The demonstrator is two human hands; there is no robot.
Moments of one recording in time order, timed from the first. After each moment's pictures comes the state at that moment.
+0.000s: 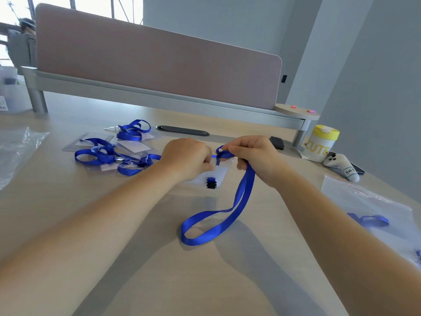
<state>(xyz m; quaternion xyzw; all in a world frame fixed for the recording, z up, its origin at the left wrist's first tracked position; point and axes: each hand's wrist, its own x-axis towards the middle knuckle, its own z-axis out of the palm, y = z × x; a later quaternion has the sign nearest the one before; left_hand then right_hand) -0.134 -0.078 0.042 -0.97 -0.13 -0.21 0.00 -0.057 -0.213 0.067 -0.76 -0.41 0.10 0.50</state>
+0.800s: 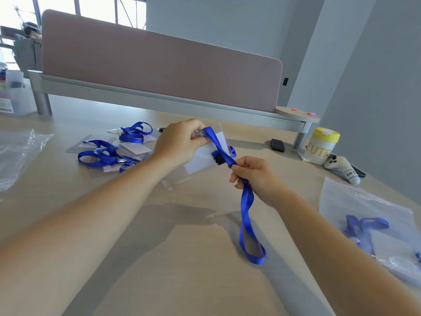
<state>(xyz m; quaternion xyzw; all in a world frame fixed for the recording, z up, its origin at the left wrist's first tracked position) -0.139 -0.067 0.054 -0.87 -0.15 -0.37 -0.29 -0.048 -0.220 0.032 -0.73 -0.35 0.19 0.56</state>
